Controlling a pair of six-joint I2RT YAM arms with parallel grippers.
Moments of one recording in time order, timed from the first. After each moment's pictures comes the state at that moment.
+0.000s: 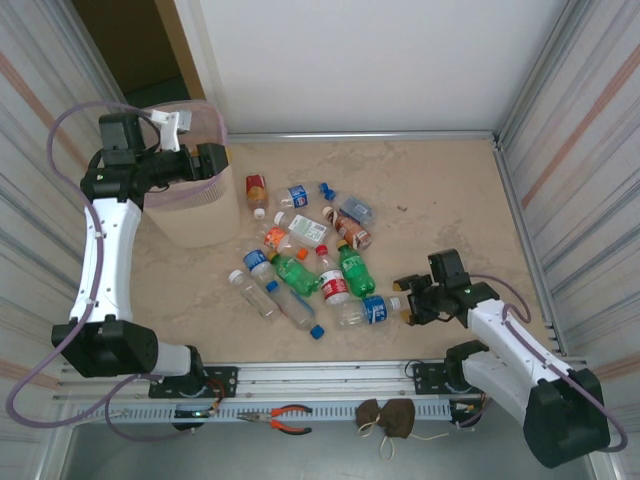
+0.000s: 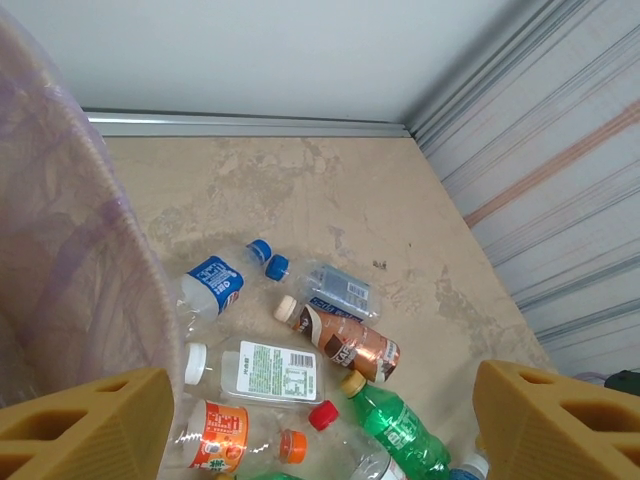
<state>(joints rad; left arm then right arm) 0.07 1.38 1.57 -0.79 0.77 -0.13 0.31 0.90 0.40 -0.55 -0.37 1.57</state>
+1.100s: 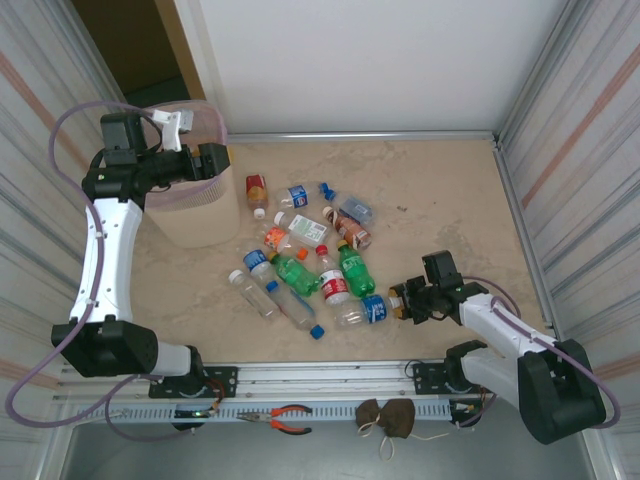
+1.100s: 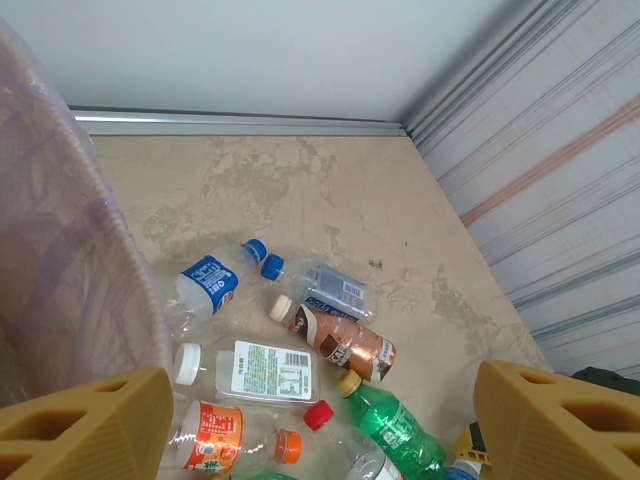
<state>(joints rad) 0.06 1.38 1.57 -0.79 0.77 -0.13 0.32 1.03 0.34 -0.38 -0.41 1.59</state>
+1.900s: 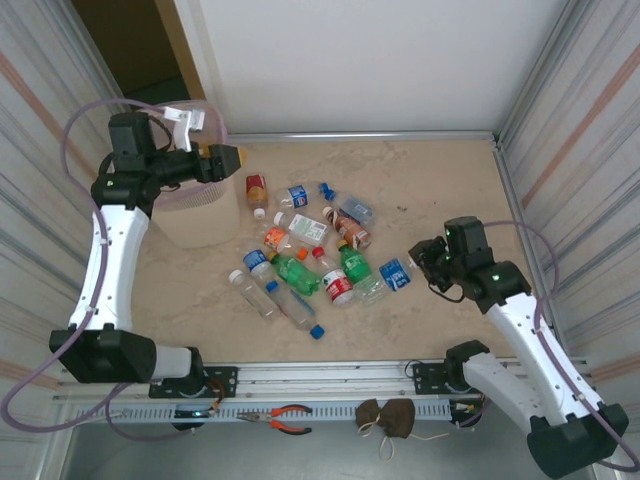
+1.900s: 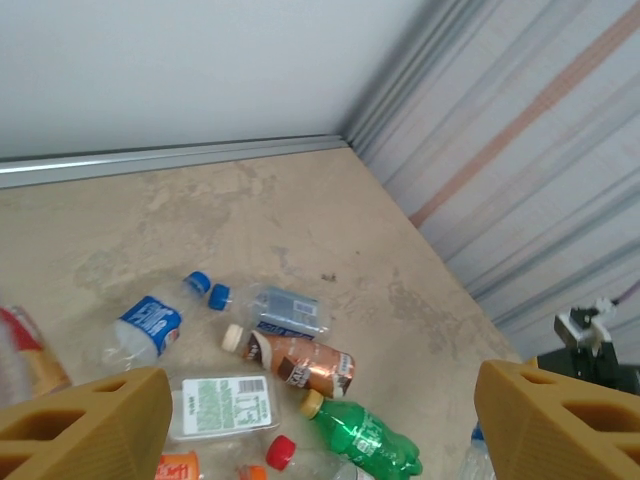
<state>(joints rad) -0.02 1.34 1.51 -0.64 0.85 -0.15 0.34 0.82 0.84 -0.83 -0.10 1.16</state>
